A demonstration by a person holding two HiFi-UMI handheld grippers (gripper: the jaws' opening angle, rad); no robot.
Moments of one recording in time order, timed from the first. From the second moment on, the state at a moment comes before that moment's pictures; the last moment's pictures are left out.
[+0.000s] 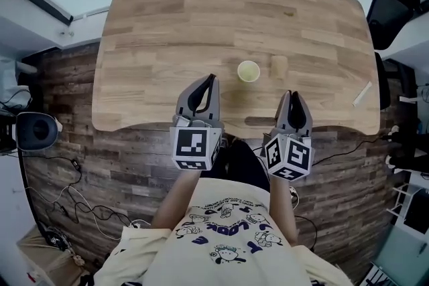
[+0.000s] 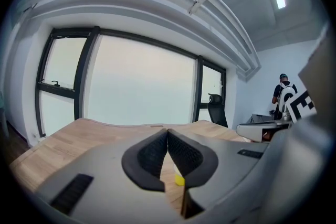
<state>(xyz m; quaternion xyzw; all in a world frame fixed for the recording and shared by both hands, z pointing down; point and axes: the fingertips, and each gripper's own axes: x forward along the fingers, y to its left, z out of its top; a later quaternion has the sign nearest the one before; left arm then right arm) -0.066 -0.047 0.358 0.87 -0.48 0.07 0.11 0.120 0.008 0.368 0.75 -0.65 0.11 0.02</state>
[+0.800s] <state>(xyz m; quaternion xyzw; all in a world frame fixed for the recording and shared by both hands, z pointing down) -0.046 -0.077 0.393 0.86 -0.48 0.11 0.14 0.140 -0.028 0.407 0.74 -0.65 0.16 0.05</state>
